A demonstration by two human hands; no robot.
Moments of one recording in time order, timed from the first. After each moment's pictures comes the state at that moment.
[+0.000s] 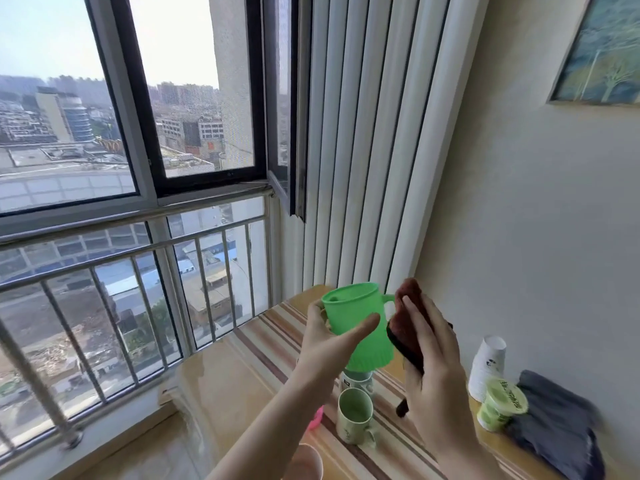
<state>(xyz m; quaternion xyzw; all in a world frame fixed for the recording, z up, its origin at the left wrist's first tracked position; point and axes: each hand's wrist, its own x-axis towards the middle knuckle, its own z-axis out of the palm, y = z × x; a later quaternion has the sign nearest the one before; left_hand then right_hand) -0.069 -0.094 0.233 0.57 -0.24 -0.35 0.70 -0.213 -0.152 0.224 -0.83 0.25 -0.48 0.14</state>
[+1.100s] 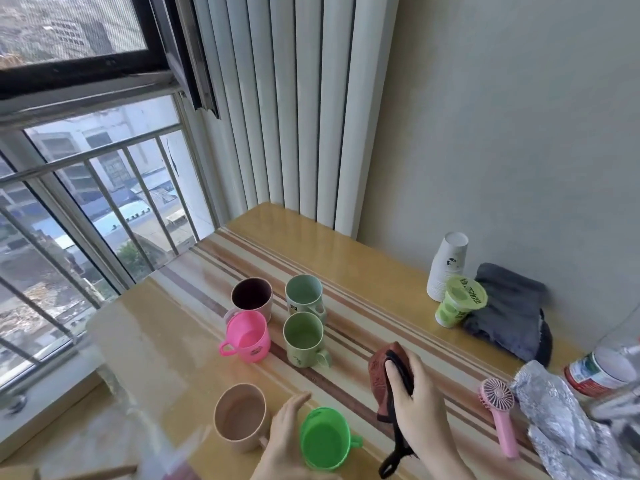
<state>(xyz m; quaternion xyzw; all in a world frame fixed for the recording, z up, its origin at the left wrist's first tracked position) -0.120 -0.079 -0.077 0.77 -0.44 -0.37 0.28 -0.290 -0.203 0.014 -0.68 0.55 -0.27 0.41</state>
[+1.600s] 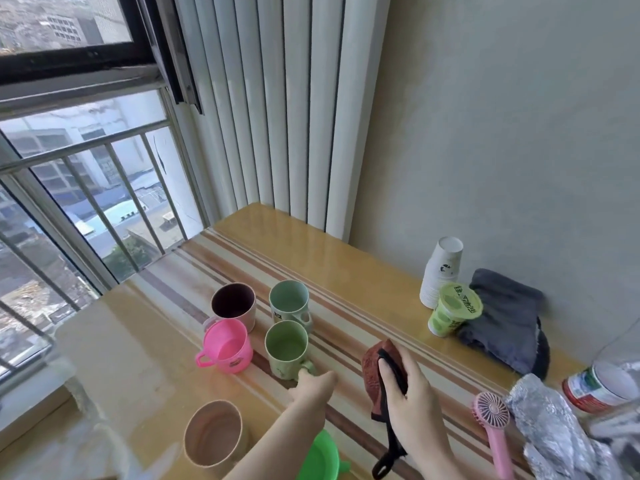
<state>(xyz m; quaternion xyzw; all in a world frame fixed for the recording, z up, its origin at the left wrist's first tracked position) -0.140 -0.227 -0.102 0.78 -0.03 -0.52 0.35 -0.292 -0.236 0.013 -0.68 0.53 -0.27 0.42</state>
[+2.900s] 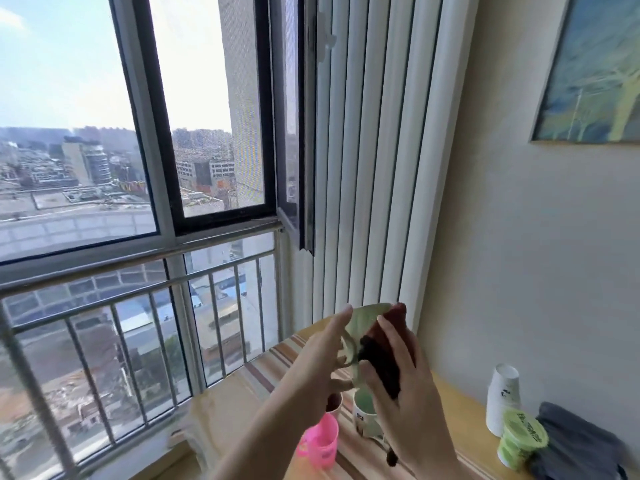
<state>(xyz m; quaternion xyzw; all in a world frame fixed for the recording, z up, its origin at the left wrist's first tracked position) -0.072 -0.041 0.304 0.58 -0.24 -0.44 0.64 -0.189 -0.119 0.238 -0.82 0.26 -0.44 0.26</state>
